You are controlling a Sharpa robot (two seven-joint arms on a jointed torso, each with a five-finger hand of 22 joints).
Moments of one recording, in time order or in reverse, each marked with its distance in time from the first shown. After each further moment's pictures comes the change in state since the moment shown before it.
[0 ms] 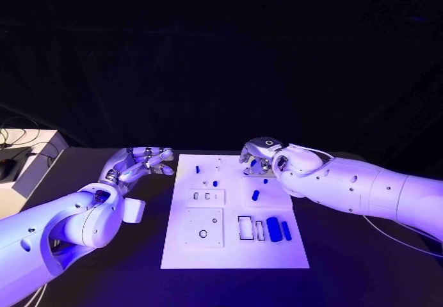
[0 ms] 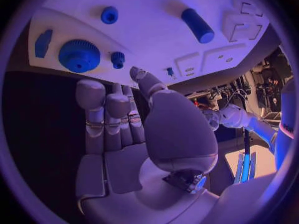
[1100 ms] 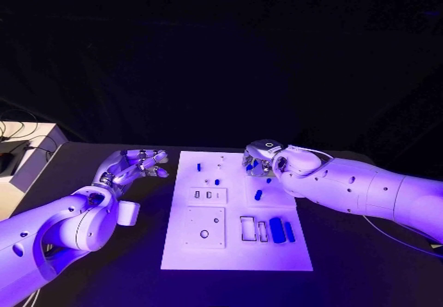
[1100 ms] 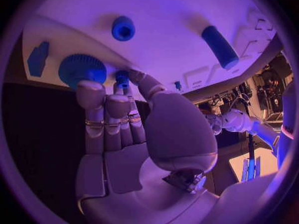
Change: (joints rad) left arm 0.000 -0.005 0.006 -0.013 -0.003 -0.002 -0.009; left_hand -0.011 -0.003 -0.004 0.004 0.000 -0.004 0.003 0.000 0.000 0.000 0.000 0.000 0.000 0.000 0.000 -0.004 -0.004 0.000 0.000 0.000 0.000 -0.009; right arm 0.000 -0.007 0.004 -0.022 -0.024 0.041 -0.015; right_hand -0.012 0.012 0.051 -0.007 0.004 0.016 -0.001 0.000 0.000 0.034 -0.009 -0.001 0.000 -0.013 -0.002 0.015 -0.021 0.000 0.016 -0.008 -0.085 0.135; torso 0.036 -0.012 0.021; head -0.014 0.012
